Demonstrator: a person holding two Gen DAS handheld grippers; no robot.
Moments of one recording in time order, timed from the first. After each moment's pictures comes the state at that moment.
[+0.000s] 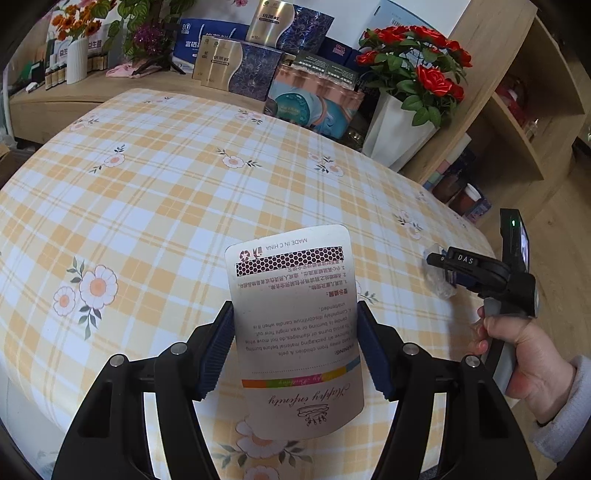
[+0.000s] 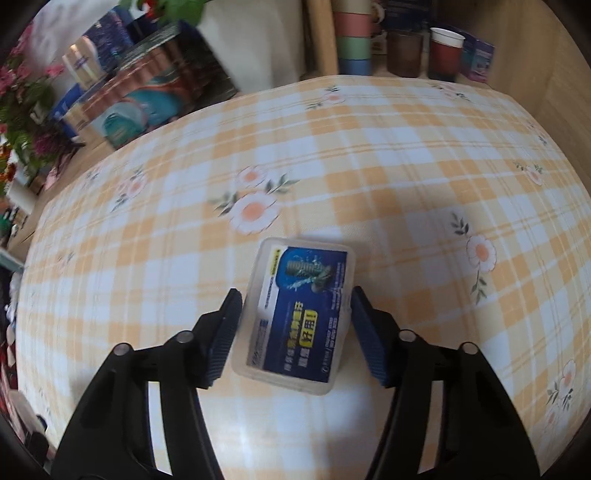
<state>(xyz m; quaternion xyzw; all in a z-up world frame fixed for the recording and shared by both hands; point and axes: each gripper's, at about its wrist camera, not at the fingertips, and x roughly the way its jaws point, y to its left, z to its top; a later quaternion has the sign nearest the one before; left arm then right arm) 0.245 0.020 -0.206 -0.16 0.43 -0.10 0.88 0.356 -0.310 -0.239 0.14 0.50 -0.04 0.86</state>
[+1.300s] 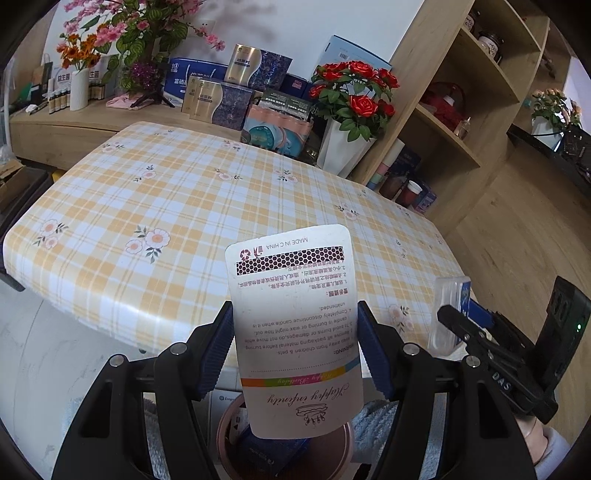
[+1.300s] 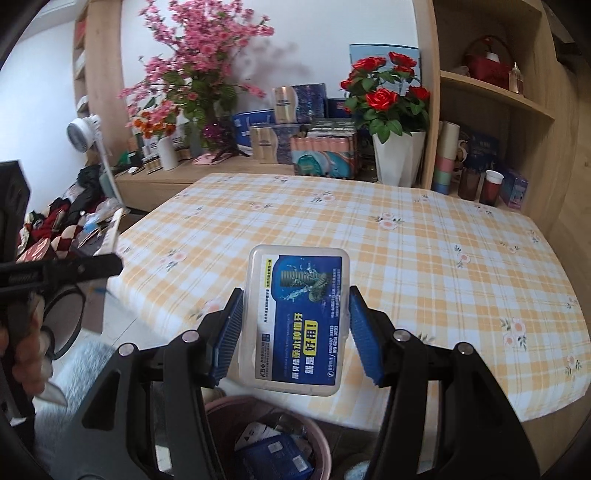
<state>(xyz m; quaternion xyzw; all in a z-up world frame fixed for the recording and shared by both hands) 0.066 0.046 -0.123 -0.15 0.38 -0.15 0.90 0.051 -0.213 -0.119 0.01 0.32 0.15 0.94</state>
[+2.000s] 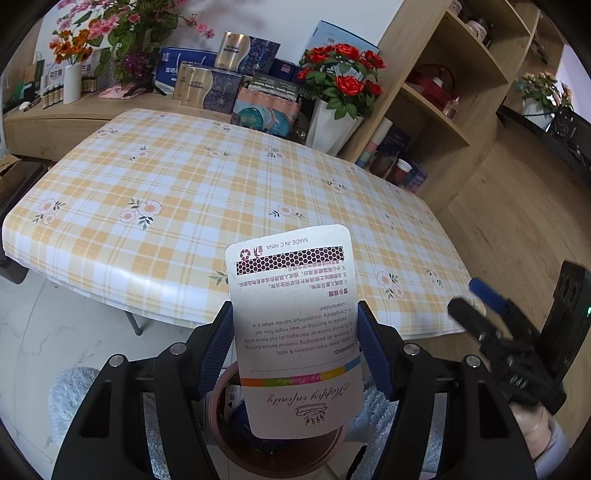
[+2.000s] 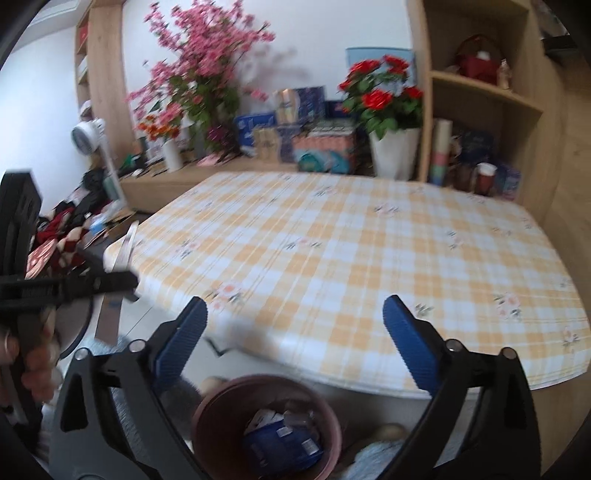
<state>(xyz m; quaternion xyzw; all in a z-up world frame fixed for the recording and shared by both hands) 0.033 0.027 -0.136 -0.13 0.40 -0.17 0.89 0.015 -0.221 -0.115 0.01 0.30 0.12 0.95</state>
